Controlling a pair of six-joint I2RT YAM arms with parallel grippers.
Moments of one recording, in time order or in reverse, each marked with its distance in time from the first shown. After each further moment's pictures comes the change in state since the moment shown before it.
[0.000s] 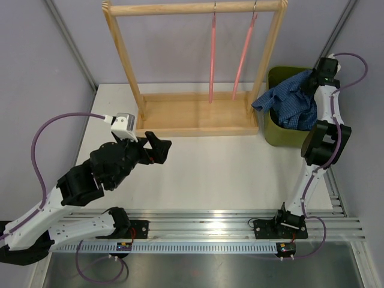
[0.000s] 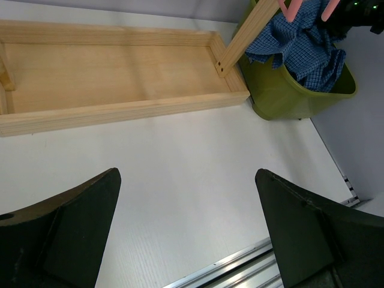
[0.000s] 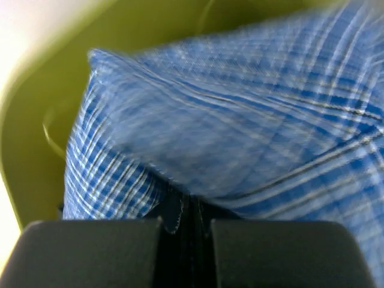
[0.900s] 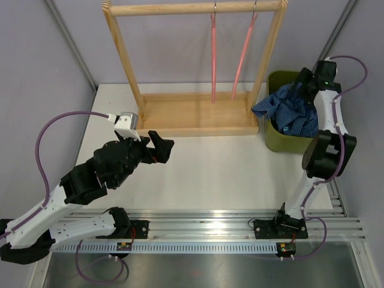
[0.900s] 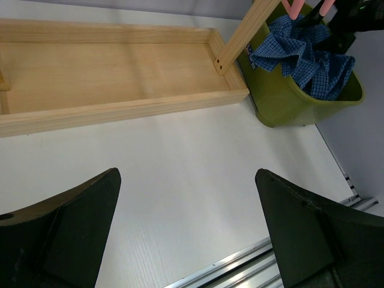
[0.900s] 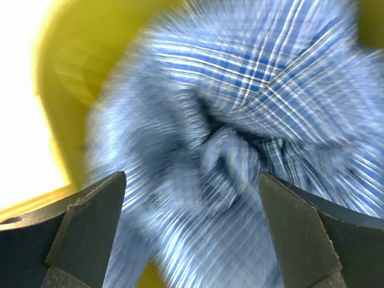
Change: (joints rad) left arm 0.000 0.021 -0.001 0.014 0.008 0.000; right arm 0.040 -0.108 -0.167 -0.108 -0.092 -0.037
